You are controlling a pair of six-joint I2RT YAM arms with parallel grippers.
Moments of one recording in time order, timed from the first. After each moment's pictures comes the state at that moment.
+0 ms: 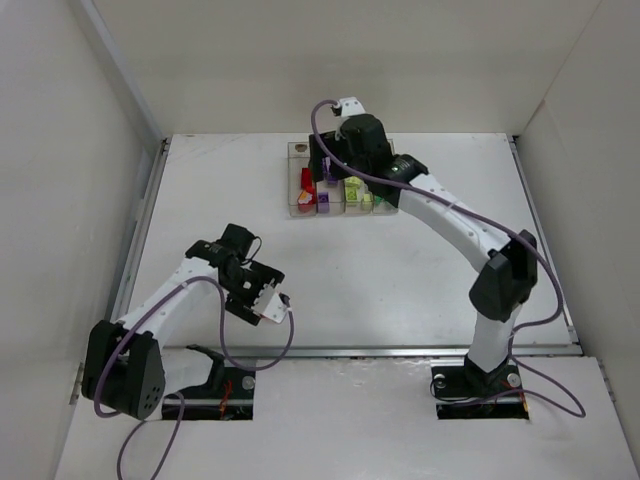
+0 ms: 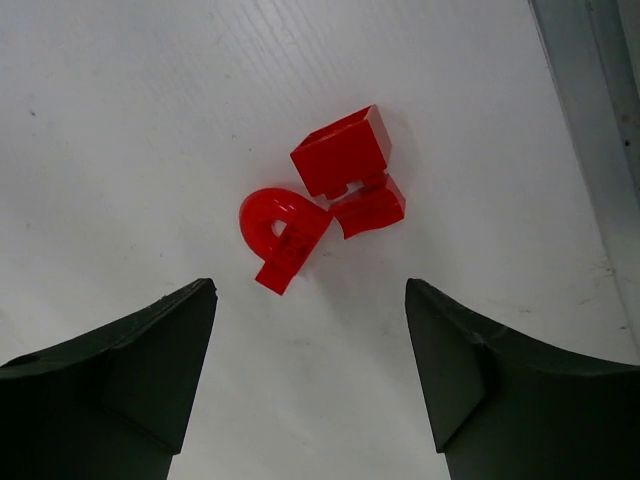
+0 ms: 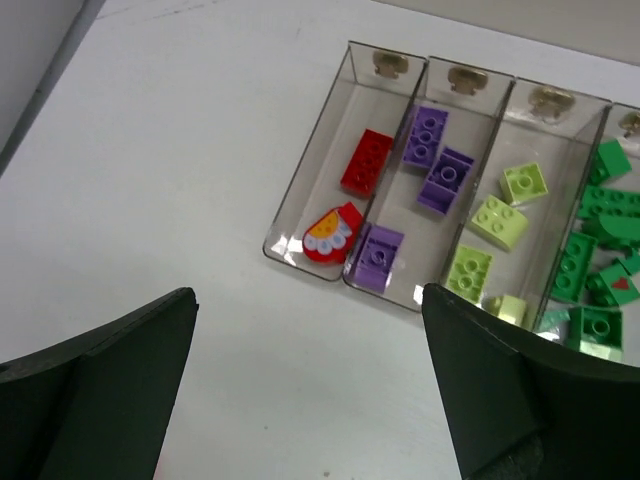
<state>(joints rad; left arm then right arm) -0.35 1.17 0.75 -1.00 0.41 1.73 0.68 1.90 1.87 -0.40 0.15 0.25</state>
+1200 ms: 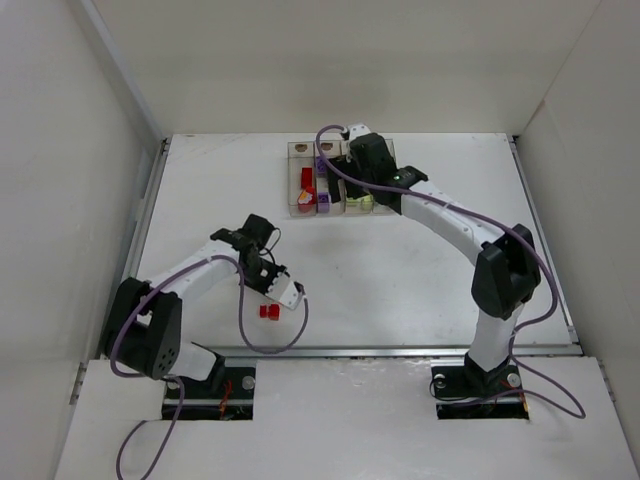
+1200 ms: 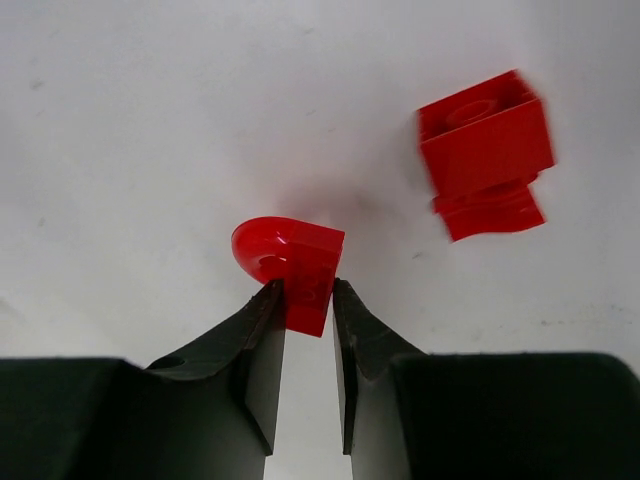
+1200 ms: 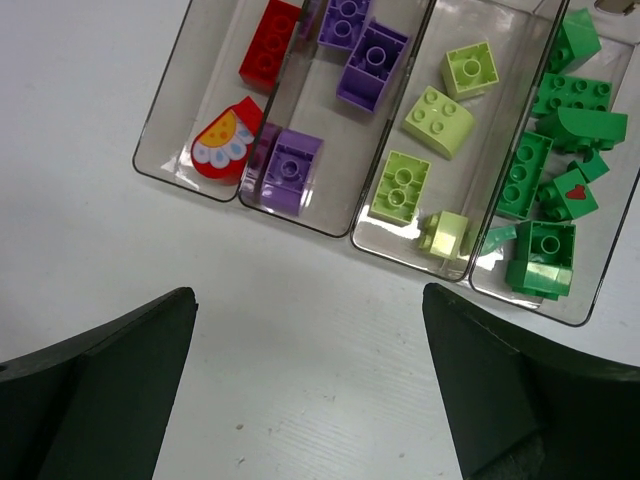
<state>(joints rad) -0.44 1.40 0.79 -0.81 0.26 1.71 0.62 1.84 1.62 -0.39 0.16 0.18</state>
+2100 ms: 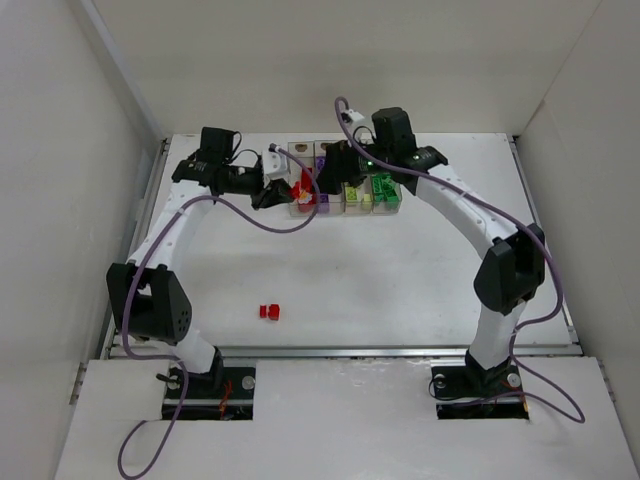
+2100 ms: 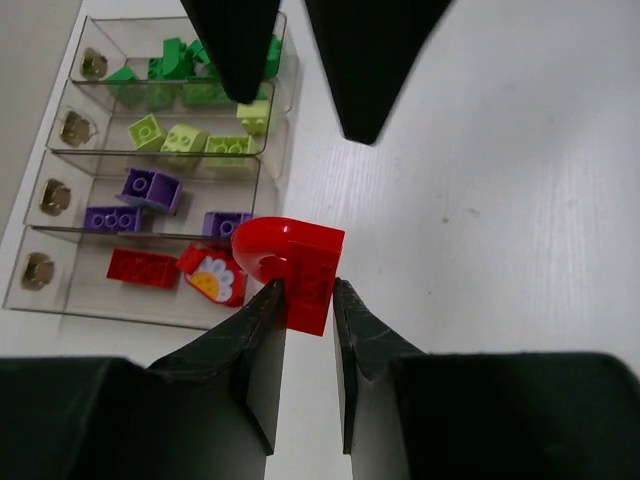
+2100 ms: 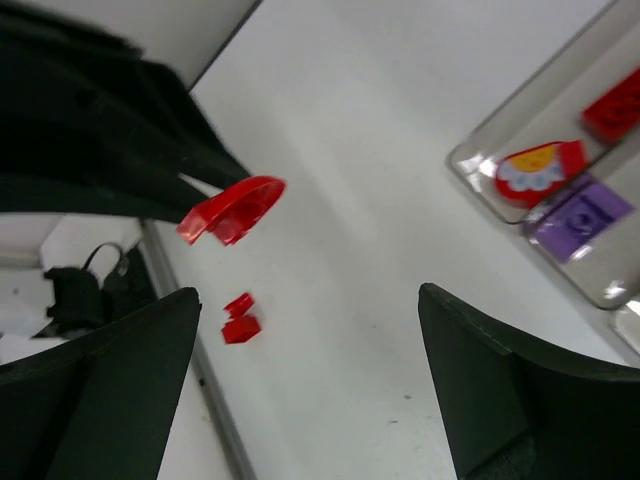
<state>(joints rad) -0.19 1.57 1.46 -0.74 0.96 0.98 0.49 1.86 1.78 -0.43 -0.64 0.23</state>
